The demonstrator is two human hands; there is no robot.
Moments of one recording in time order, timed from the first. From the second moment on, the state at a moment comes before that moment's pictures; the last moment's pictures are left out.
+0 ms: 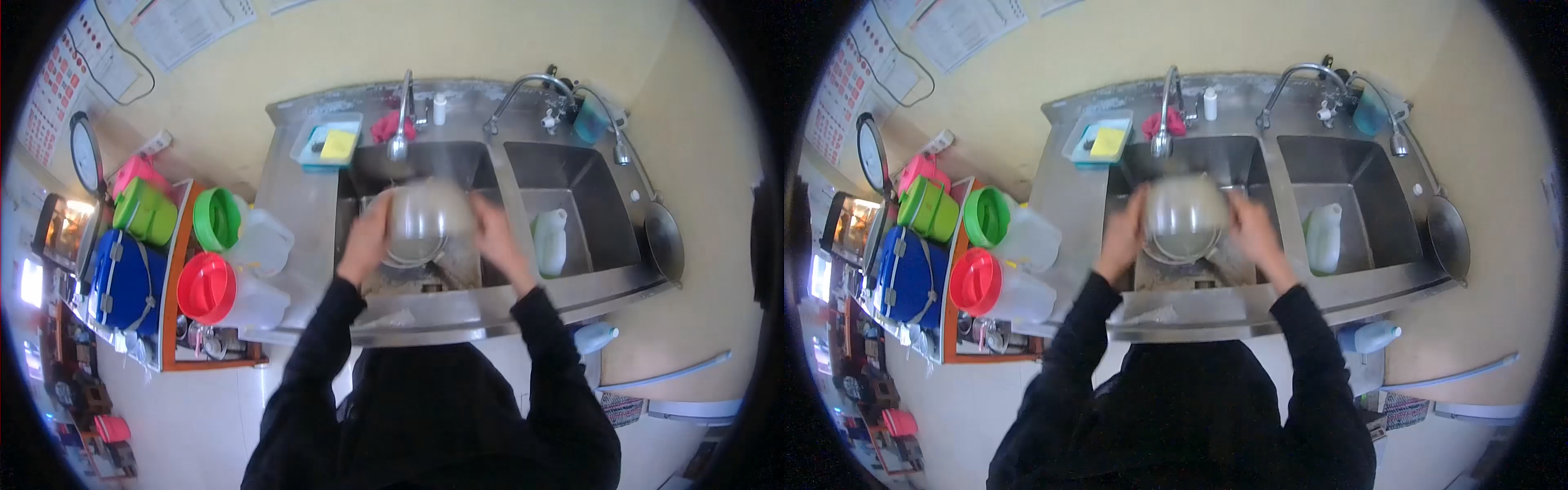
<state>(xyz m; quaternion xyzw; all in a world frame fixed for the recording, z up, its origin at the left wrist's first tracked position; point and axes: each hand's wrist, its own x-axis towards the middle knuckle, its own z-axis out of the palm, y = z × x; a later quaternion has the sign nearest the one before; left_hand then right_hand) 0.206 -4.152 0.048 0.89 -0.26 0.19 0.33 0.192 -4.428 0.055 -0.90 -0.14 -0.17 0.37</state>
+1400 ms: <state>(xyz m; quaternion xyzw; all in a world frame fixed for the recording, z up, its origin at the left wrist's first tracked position) 0.025 -4.108 0.122 0.78 -0.19 0.41 0.42 0.102 -4.365 0.066 -0.74 -0.16 -0.38 0.53</state>
